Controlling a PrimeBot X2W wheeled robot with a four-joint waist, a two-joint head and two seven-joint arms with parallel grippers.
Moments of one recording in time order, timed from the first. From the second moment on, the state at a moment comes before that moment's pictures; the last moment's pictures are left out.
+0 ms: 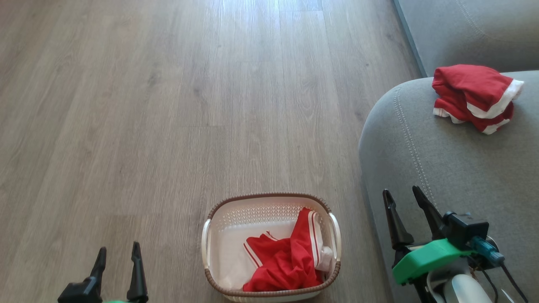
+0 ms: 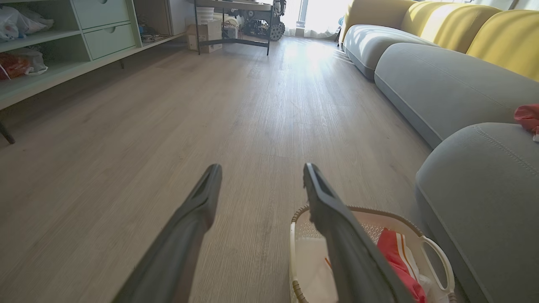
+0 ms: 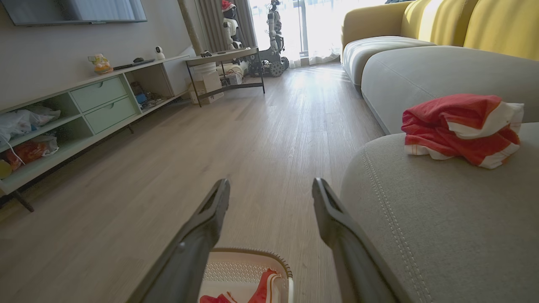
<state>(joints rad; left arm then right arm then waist) 0.04 0.31 -0.36 0.21 -0.53 0.29 -0.25 -0.04 -0.06 0.07 0.32 0.23 0.13 -0.25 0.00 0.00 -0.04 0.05</state>
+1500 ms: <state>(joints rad) -0.76 0.05 -0.79 1.06 -0.31 -0.04 -0.07 -0.41 -0.05 0.02 0.05 0.12 0.13 -0.25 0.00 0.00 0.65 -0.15</state>
